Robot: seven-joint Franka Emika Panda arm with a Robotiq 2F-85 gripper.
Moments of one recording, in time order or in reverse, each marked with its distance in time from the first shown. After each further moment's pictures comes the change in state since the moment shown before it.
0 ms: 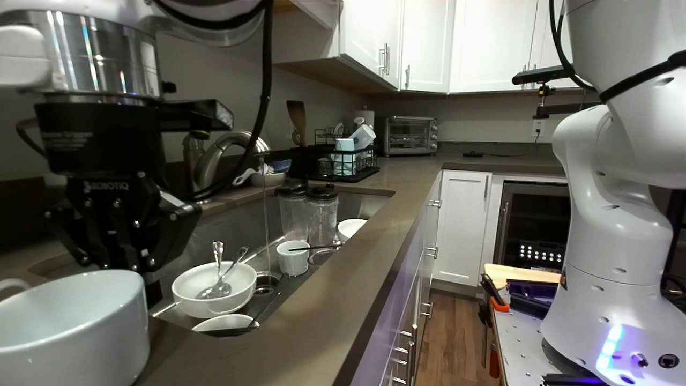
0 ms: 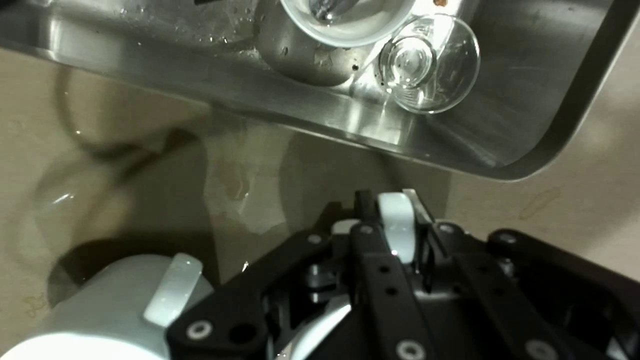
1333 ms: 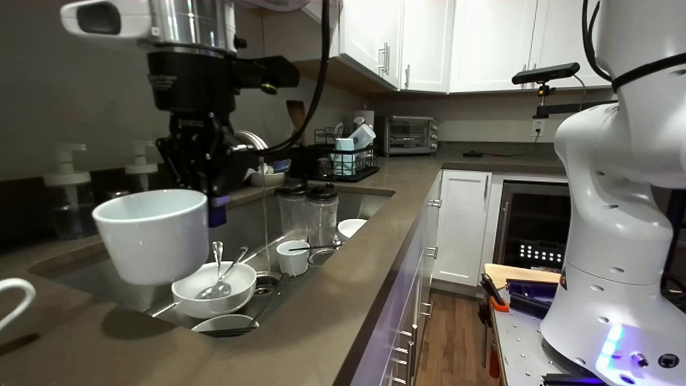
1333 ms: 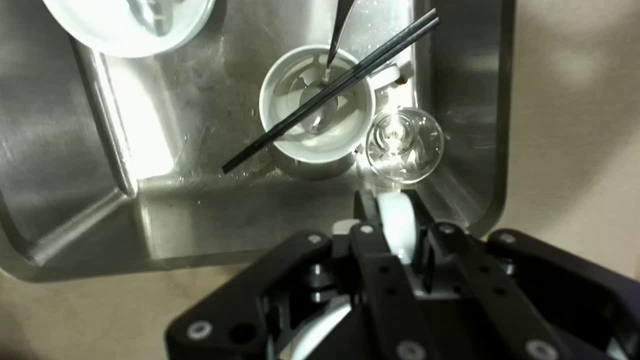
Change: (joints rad) arm -0.046 -0.241 -0.076 -0.181 0.020 -0.013 0.278
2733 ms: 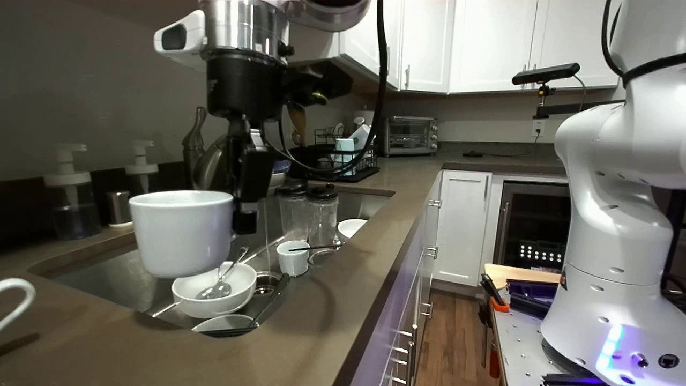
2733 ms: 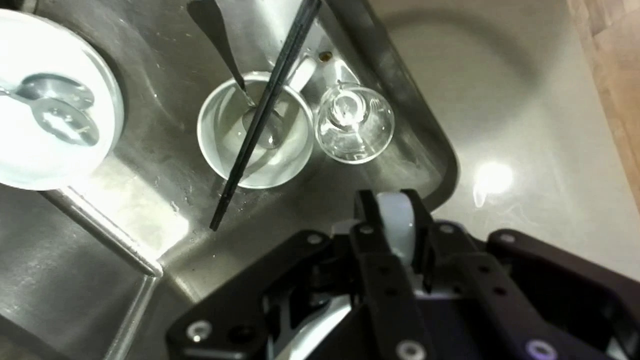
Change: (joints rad) arm 0.001 -0.139 -0.031 -0.200 0.225 0.119 0.344
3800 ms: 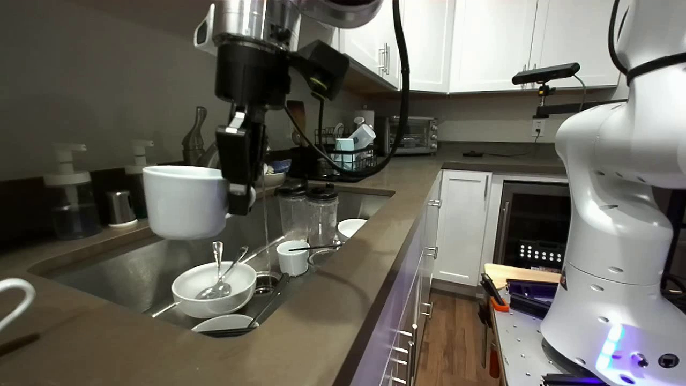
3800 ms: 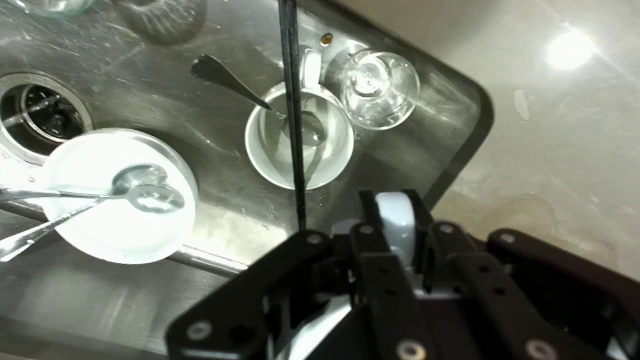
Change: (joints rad) arm -0.019 -0.064 -0.018 -0.047 -0.013 0.070 0.446
